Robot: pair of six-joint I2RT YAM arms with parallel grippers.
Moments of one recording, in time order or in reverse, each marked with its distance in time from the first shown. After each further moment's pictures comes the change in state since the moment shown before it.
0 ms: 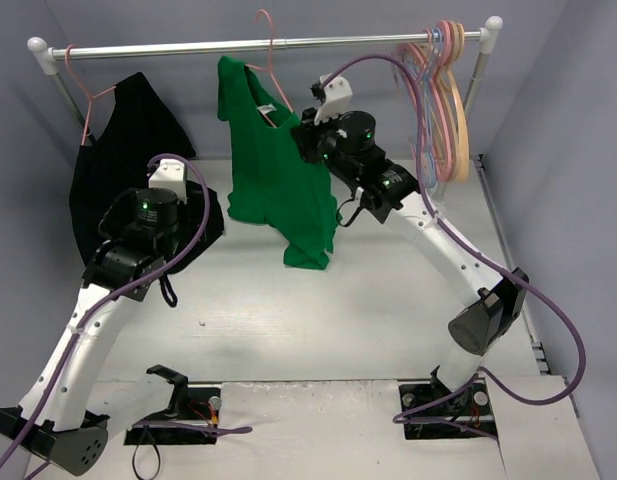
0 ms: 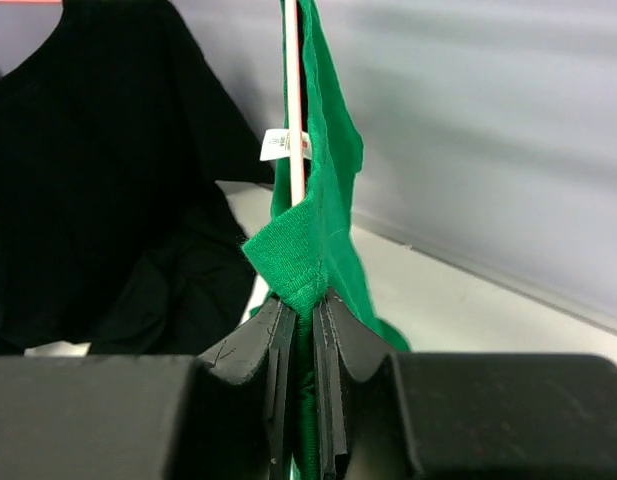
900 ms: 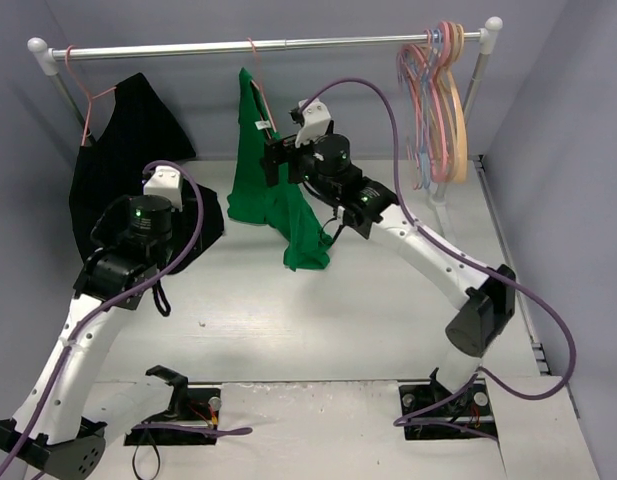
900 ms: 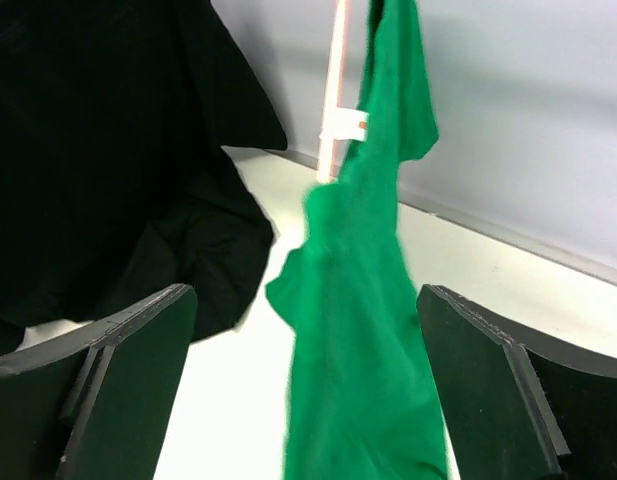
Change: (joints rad) left arm 0.000 -0.043 -0.017 -0.045 0.010 0.000; right arm 0.089 0.046 -0.099 0.083 0.092 0.042
